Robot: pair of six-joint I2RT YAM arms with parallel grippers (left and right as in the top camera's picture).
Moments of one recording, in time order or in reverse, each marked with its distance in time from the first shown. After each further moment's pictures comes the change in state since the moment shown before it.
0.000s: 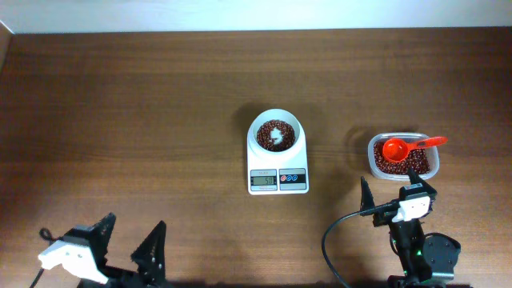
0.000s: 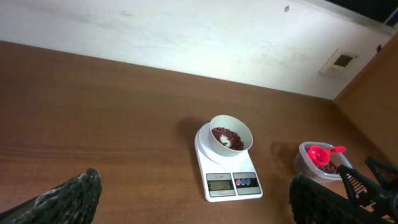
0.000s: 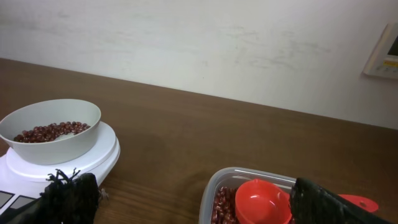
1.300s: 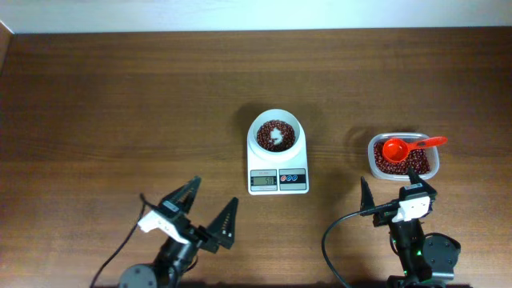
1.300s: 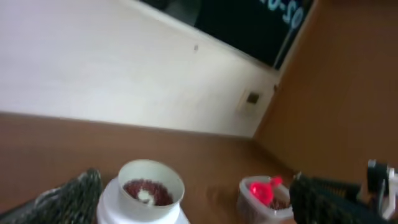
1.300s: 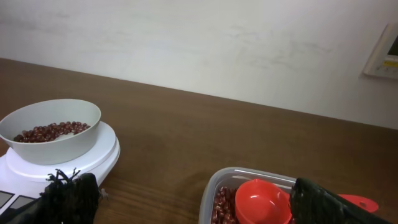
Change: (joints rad) left arm 0.000 -0.215 -0.934 1.189 0.242 0.102; right arm 0.000 0.000 0.000 0.000 0.000 0.000
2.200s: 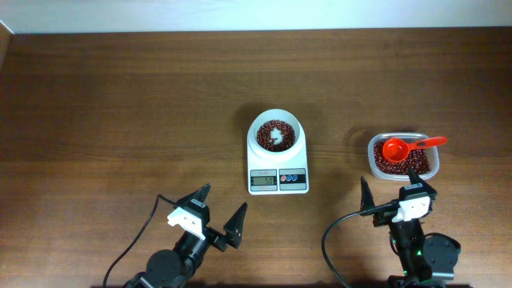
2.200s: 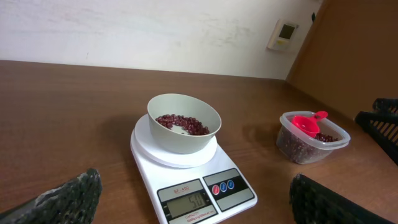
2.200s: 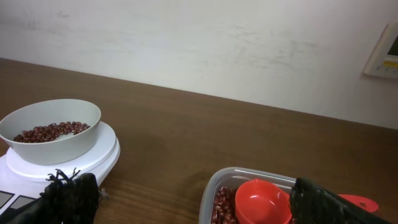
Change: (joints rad) left arm 0.000 0.002 -0.122 -0.121 -0.011 0.077; right arm 0.000 0.000 0.000 0.000 0.000 0.000
